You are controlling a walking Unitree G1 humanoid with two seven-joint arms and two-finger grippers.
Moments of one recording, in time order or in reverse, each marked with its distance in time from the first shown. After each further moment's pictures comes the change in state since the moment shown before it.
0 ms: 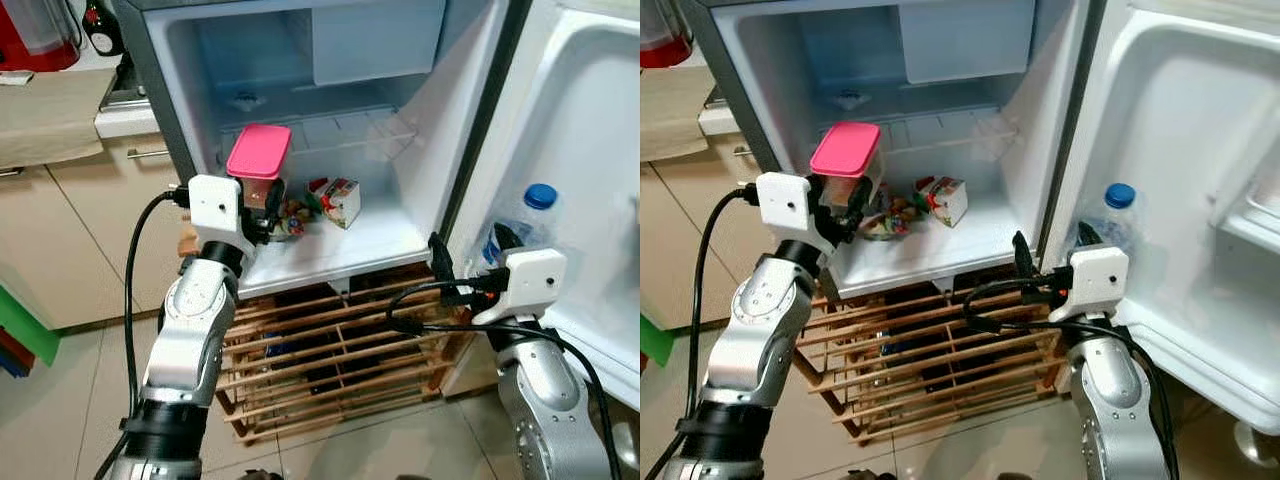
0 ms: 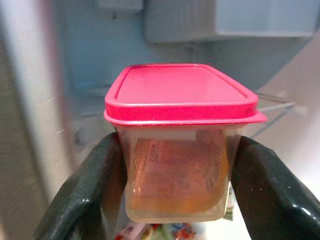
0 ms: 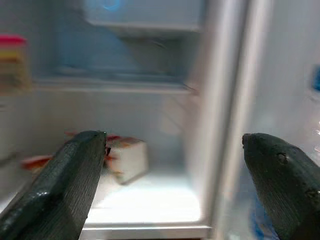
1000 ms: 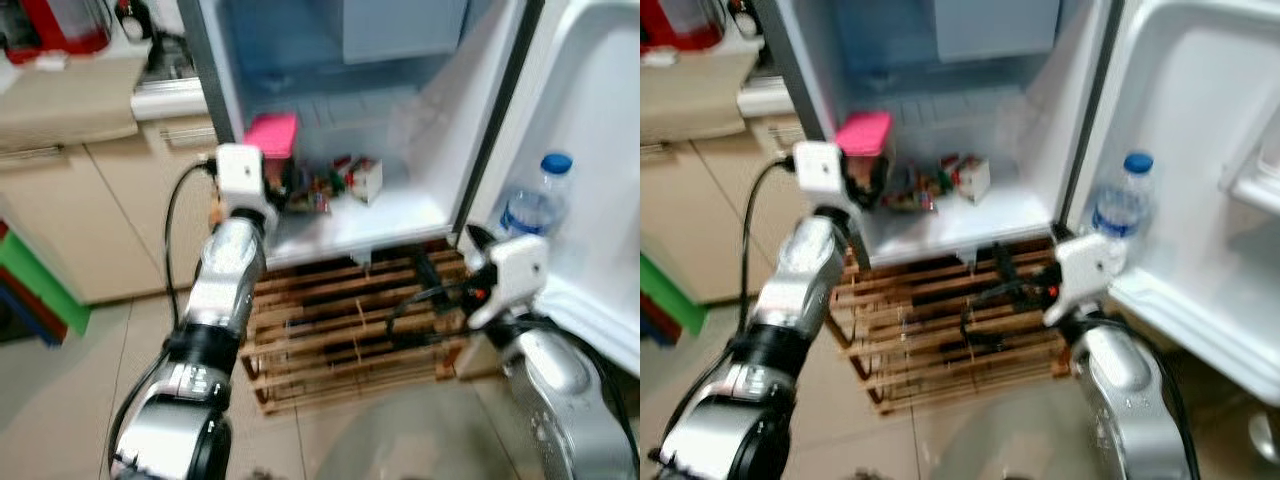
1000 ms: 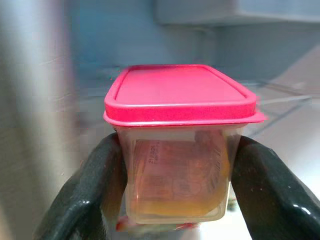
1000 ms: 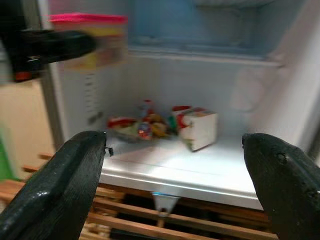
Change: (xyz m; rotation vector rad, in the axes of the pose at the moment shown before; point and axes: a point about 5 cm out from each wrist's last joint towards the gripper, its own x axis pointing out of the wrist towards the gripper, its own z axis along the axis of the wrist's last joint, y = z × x) left arm 0.060 -0.036 0.000 -0.065 0.013 -0.039; right arm 0.002 0.005 -0.002 -0.004 0.094 0.146
